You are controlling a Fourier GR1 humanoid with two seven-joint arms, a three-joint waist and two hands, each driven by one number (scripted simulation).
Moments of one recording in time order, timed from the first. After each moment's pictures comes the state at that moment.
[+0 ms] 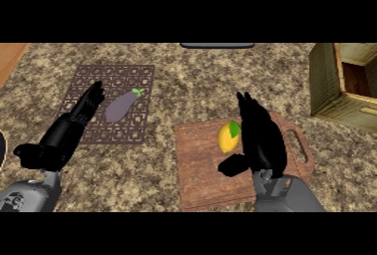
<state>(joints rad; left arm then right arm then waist) -0.16 0.38 -0.15 -1.58 0.12 -0.02 -0.01 -0.32 -0.10 0.45 -1.70 0.88 0.09 0.91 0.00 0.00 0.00</state>
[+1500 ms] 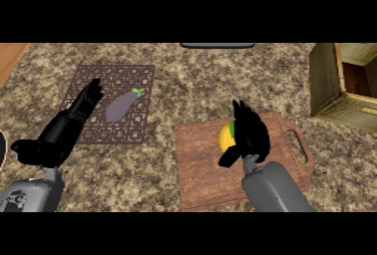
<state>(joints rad) -0.17 0.26 0.00 -1.58 0.01 -0.16 0.02 -0.35 0.00 0.33 -1.33 0.95 0.06 0.76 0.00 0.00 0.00</state>
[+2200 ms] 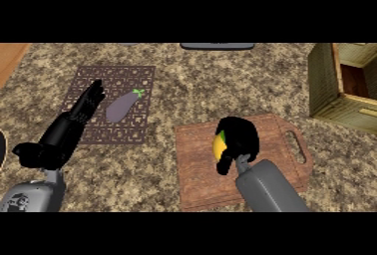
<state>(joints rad) -0.15 0.22 0.01 -1.61 -0.03 -0.18 0.02 -0.40 -0.01 0.40 -1.22 0.96 0.09 0.68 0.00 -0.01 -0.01</state>
